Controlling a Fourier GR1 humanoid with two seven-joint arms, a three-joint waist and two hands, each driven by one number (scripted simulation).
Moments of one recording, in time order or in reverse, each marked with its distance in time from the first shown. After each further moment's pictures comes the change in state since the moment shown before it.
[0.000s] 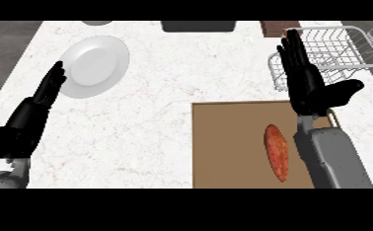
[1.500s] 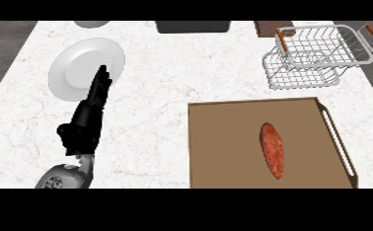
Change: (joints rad) left arm -0.056 -0.307 -0.110 0.068 -0.058 0.186 -0.008; right arm 0.108 -0.621 -0.433 0.005 -0.517 1.274 0.112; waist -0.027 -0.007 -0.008
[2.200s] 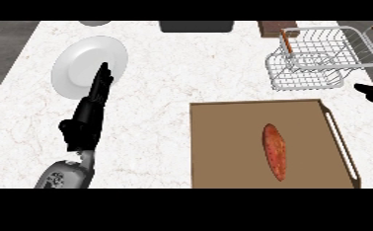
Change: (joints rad) left arm -0.022 -0.012 0.020 0.025 -0.008 -0.030 -0.006; right arm 0.080 0.090 0.049 -0.526 0.538 -0.018 -0.023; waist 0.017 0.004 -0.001
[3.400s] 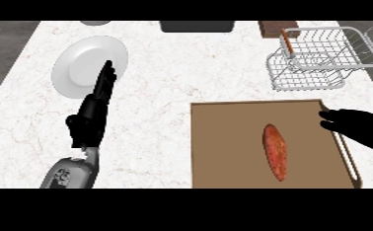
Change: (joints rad) left arm -0.016 -0.066 0.049 0.018 -0.065 -0.047 0.014; right arm 0.150 -0.004 0.171 -0.123 0.523 -0.074 -0.160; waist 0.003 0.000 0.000
